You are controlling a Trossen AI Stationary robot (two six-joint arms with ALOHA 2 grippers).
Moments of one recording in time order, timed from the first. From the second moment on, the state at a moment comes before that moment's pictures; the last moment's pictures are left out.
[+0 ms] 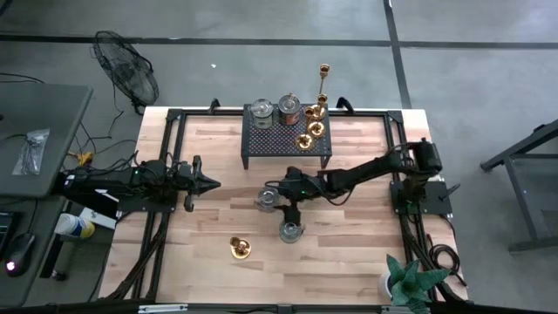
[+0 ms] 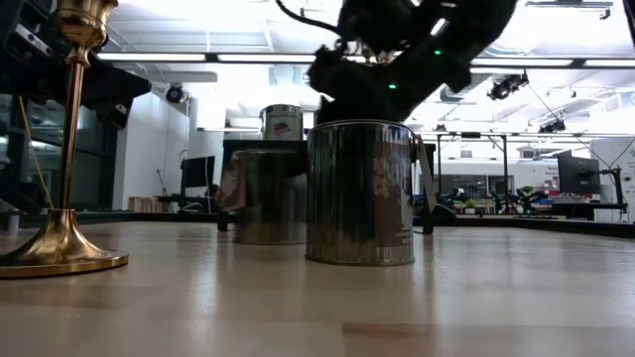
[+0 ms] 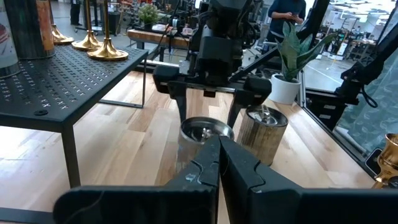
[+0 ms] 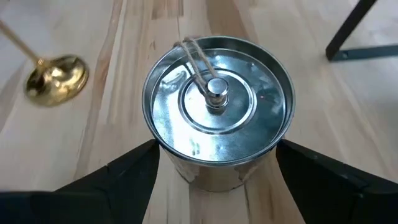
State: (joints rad) left arm -0.05 0.01 0.06 -0.11 -0.04 -0.16; right arm 0.06 1.85 1.03 0.17 0.05 0.13
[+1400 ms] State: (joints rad) left arm -0.05 0.01 0.06 -0.11 -0.04 -0.16; right arm 0.26 1.65 0.99 -0.41 -0.11 0.14
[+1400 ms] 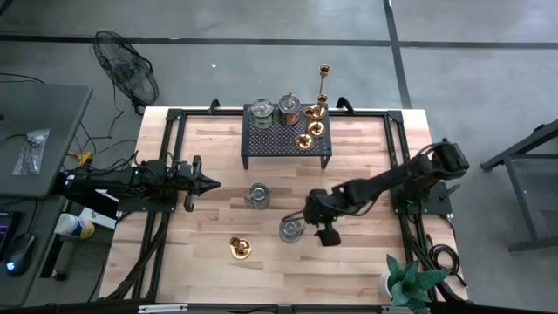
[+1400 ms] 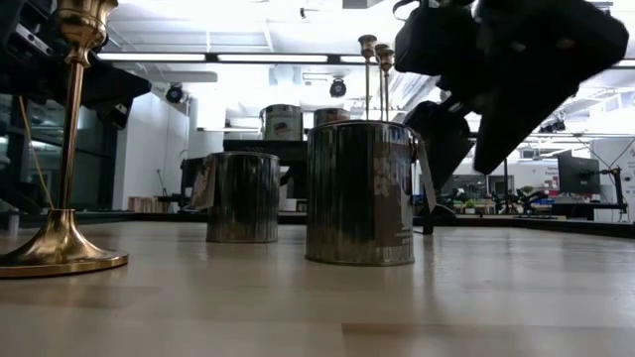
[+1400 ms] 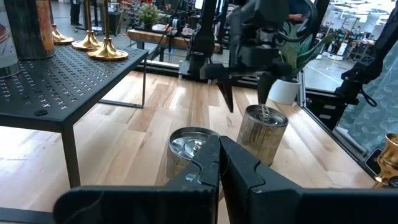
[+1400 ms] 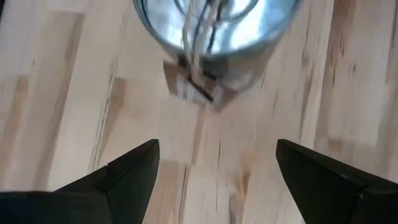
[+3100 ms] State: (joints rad) left arm -0.05 0.01 0.06 -0.10 -0.04 -0.16; right arm 0.14 2.01 1.27 0.15 0.03 0.24
